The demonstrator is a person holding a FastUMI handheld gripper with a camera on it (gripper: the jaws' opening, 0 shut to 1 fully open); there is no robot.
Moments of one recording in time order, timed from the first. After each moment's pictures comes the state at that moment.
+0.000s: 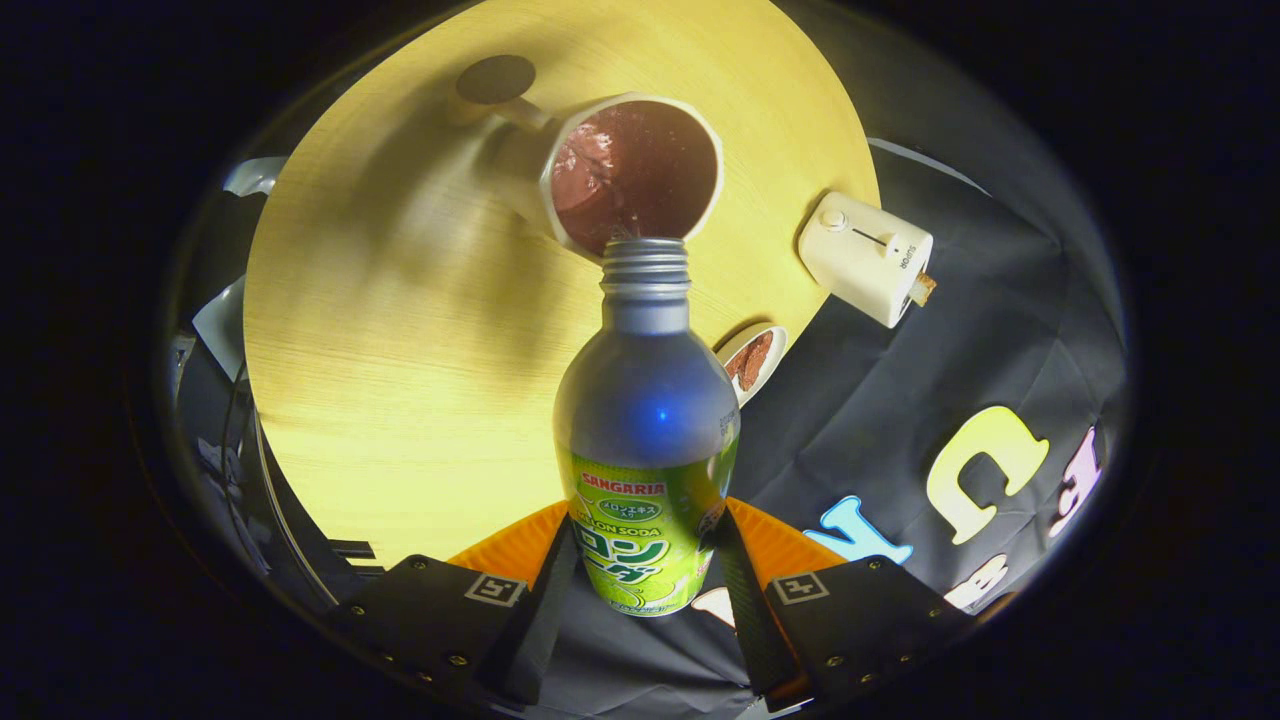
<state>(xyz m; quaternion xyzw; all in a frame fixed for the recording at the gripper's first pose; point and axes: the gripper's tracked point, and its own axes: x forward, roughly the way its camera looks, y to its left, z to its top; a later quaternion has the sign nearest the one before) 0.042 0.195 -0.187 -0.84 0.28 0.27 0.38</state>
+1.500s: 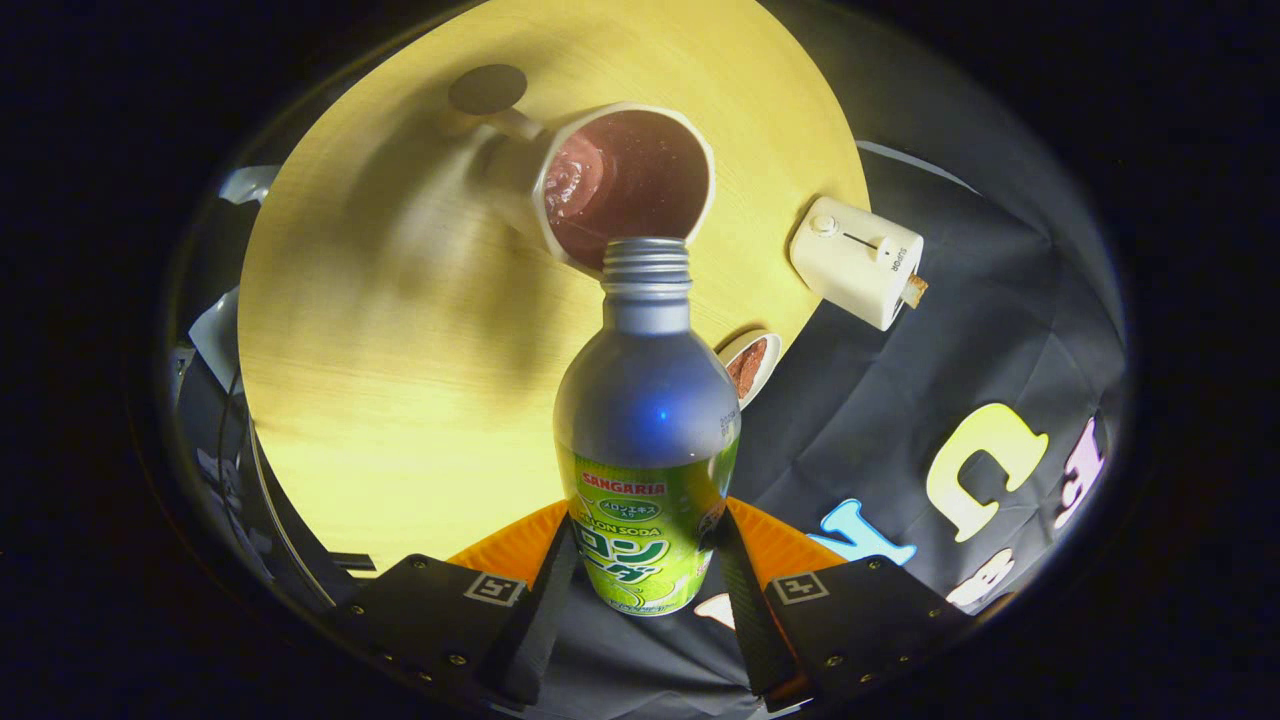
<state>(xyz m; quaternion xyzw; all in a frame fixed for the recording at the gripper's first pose) 0.038 0.192 -0.197 -0.82 0.28 0.28 0.41</state>
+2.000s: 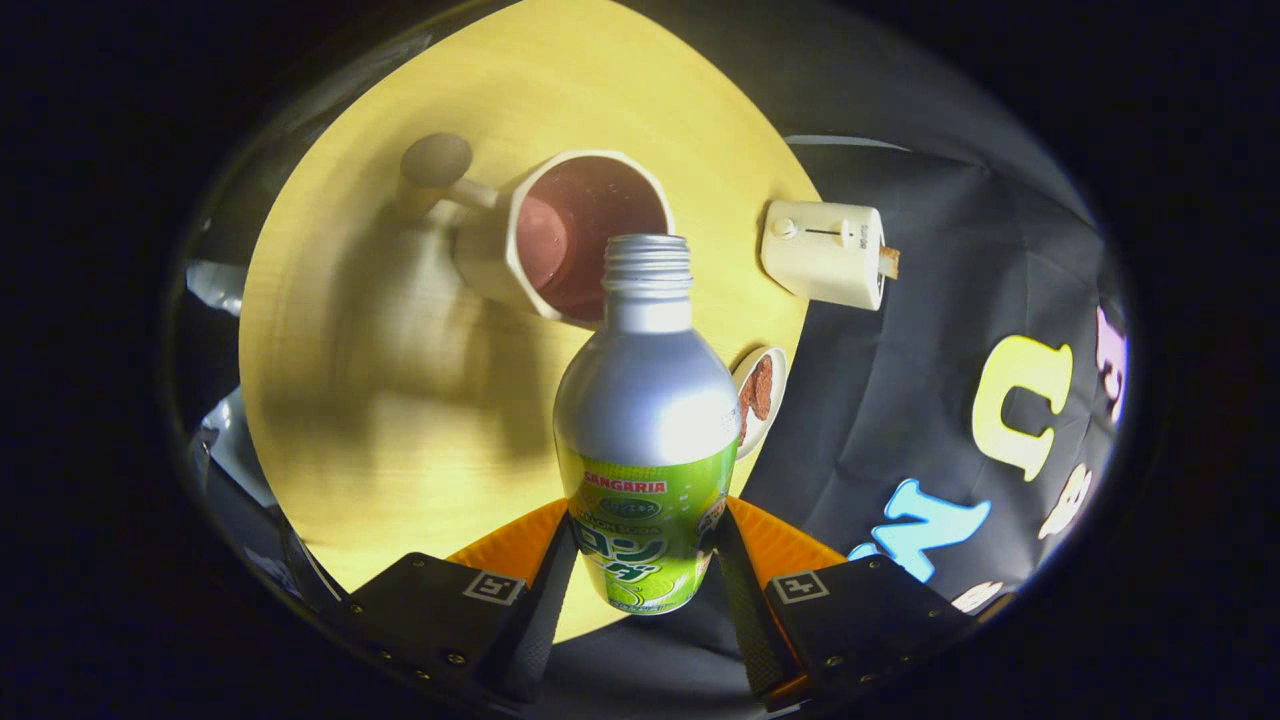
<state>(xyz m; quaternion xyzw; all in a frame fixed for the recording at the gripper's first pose) 0.025 0.196 -0.226 -0.72 0.28 0.32 0.55</state>
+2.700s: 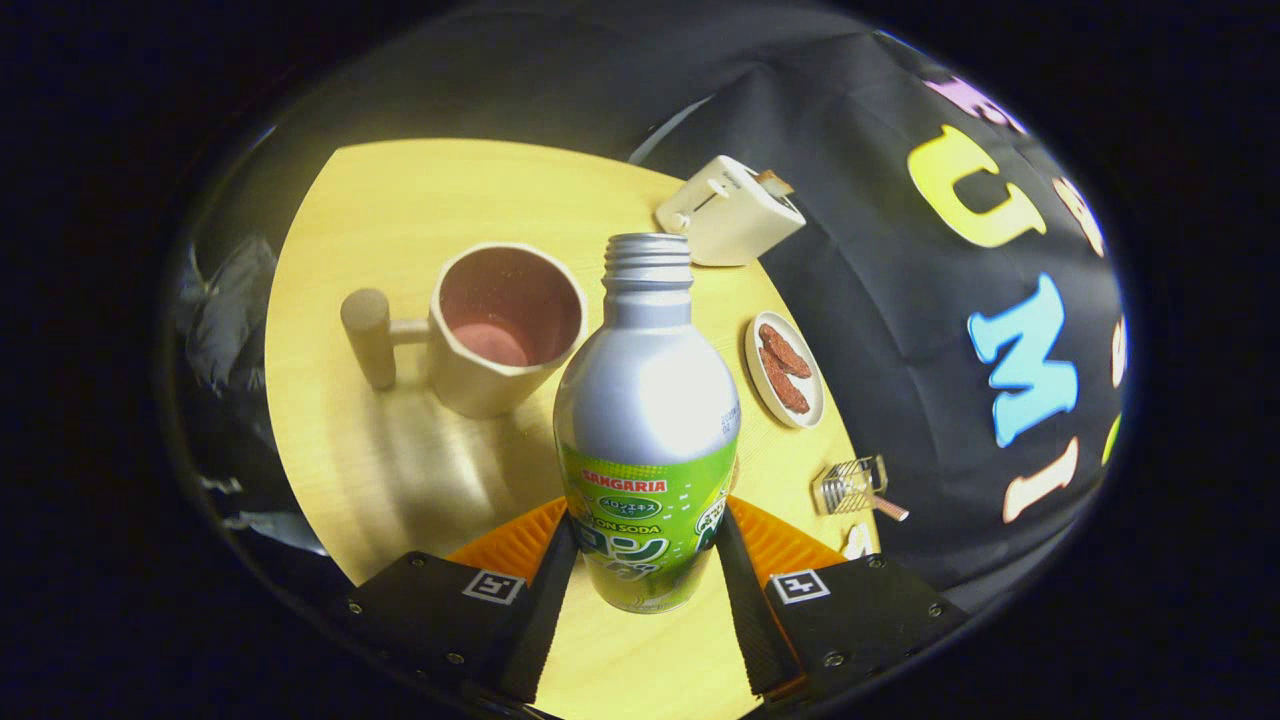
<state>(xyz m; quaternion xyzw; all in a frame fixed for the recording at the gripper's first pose) 0.004 0.197 -0.258 -0.42 0.35 0.32 0.78</state>
